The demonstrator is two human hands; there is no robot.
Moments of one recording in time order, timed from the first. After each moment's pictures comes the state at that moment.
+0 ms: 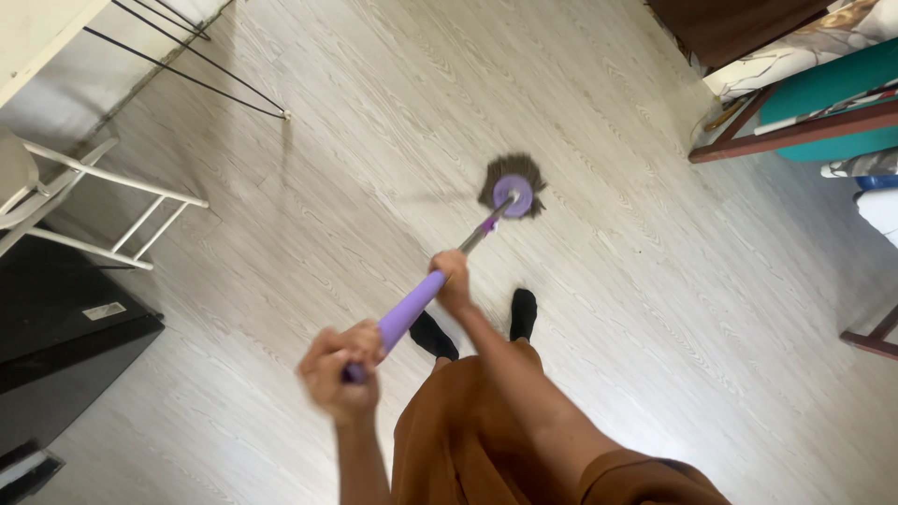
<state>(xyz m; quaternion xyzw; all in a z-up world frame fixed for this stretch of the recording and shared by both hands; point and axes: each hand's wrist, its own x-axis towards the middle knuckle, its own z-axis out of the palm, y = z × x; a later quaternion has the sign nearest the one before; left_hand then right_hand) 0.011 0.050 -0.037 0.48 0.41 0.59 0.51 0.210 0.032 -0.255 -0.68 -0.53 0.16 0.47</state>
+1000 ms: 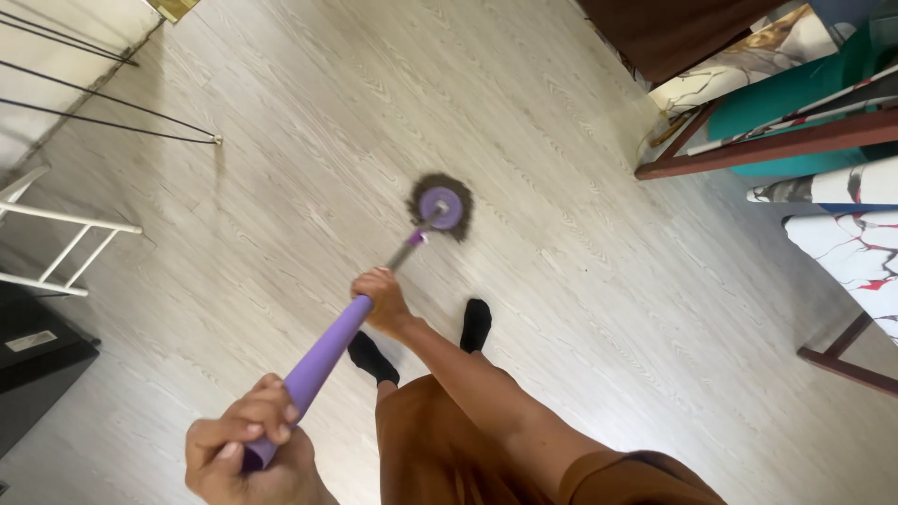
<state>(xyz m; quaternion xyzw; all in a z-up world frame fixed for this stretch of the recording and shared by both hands) 0.178 -0.009 0.060 0.36 0.47 0.63 0.50 0.322 0.025 -0.225 -0.61 -0.60 0.26 0.44</state>
